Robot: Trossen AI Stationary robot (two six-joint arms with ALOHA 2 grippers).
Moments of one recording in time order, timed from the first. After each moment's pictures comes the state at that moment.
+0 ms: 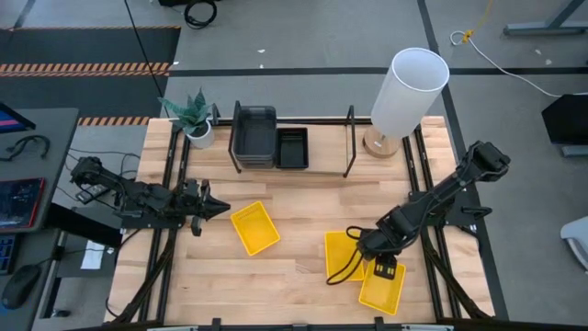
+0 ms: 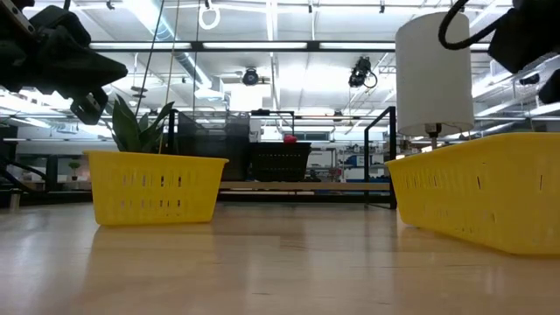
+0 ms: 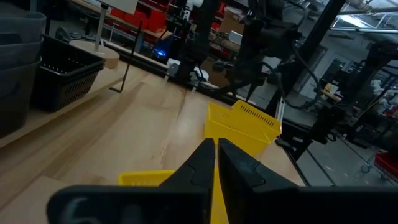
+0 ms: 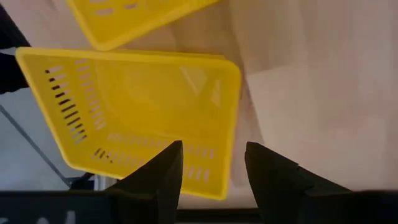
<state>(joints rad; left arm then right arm) -0.41 0.15 0.01 0.10 -0.43 -0.43 0.56 1.48 0.96 -0.95 -0.32 0.95</state>
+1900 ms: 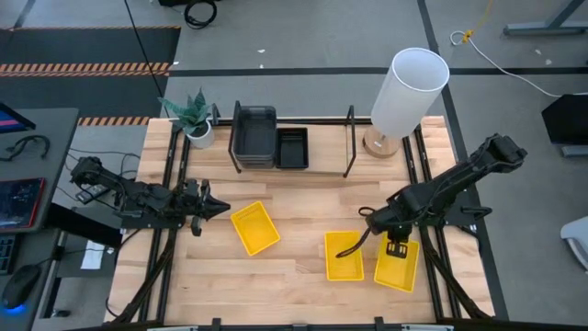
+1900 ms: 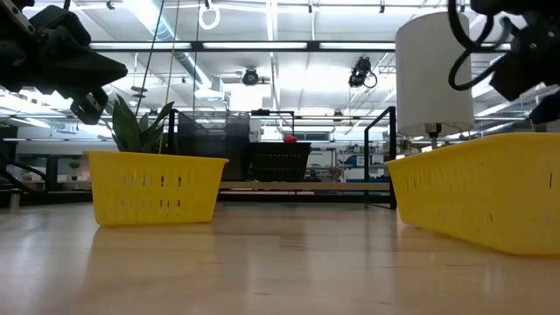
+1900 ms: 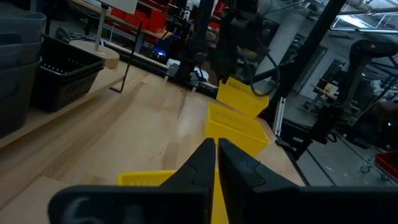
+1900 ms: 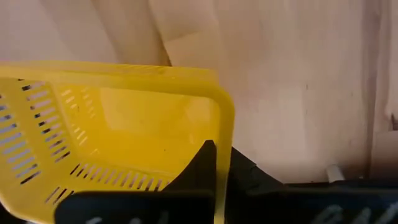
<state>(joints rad) -0.41 0.15 0.01 0.10 -0.43 -0.43 0.41 1.25 0.76 -1.04 -0.34 0.75</state>
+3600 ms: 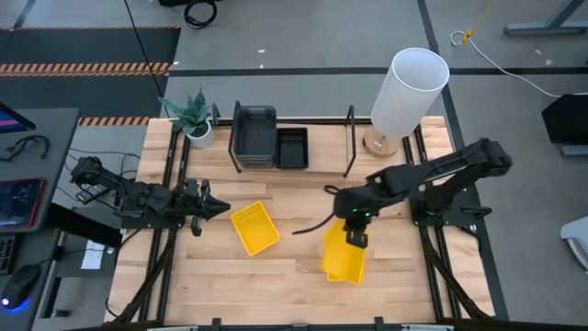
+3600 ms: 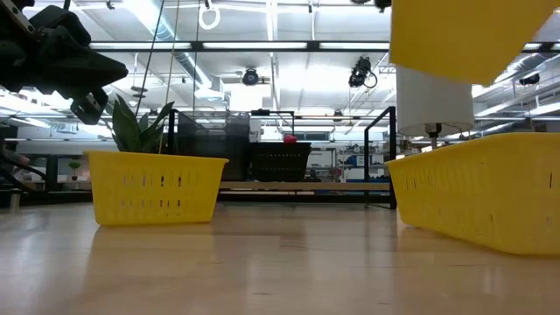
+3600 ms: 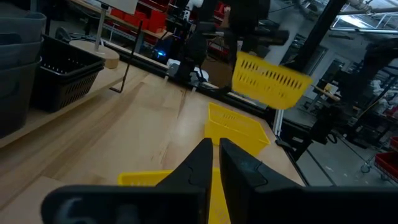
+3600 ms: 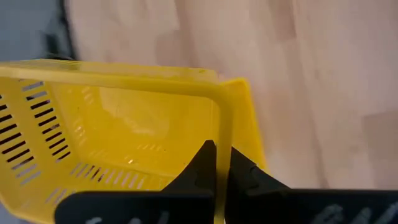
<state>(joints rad) -0.41 0.15 0.01 0.10 -0.43 -0.43 0.25 1.44 1.23 -0.94 -0.16 0.55</state>
